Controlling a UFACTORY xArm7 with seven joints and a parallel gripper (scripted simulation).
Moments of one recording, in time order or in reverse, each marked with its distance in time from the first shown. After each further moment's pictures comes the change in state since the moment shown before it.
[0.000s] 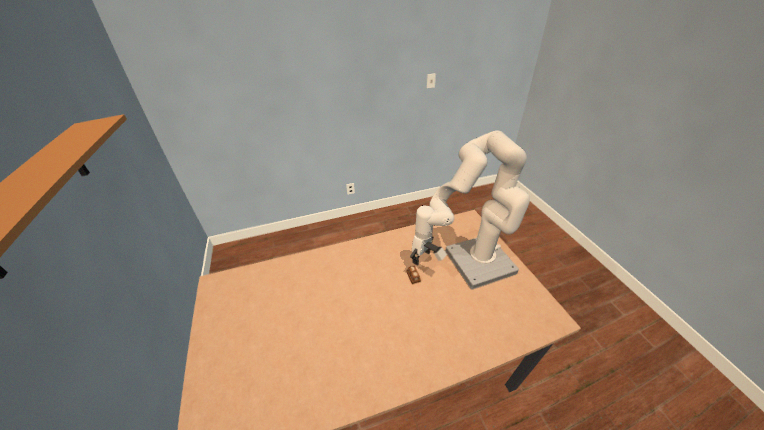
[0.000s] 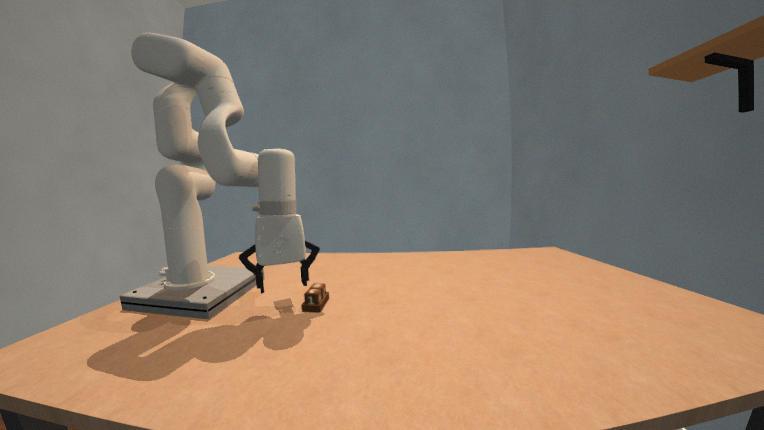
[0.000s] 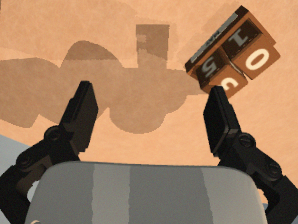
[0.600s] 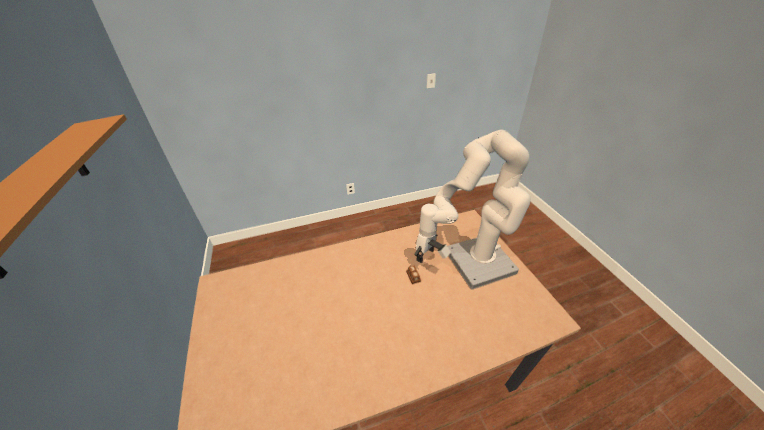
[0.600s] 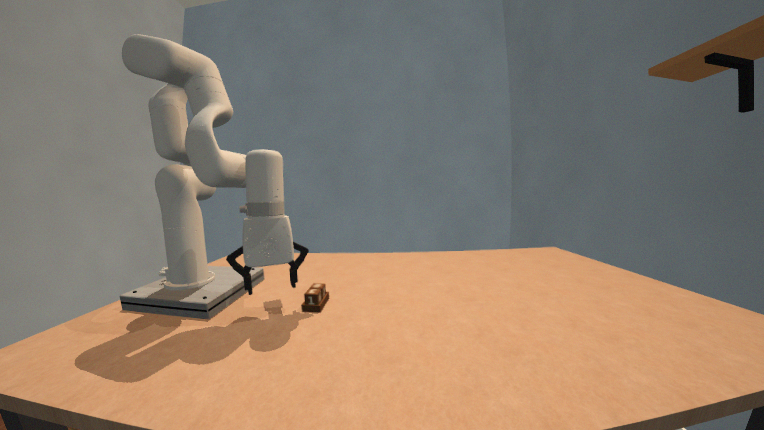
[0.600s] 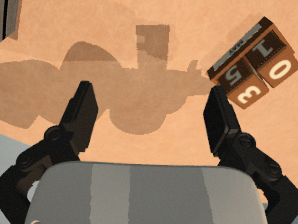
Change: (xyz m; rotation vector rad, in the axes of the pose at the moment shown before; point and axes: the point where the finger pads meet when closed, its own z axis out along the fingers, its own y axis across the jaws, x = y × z) arm 0.006 -0.025 0.002 0.000 0.001 0.001
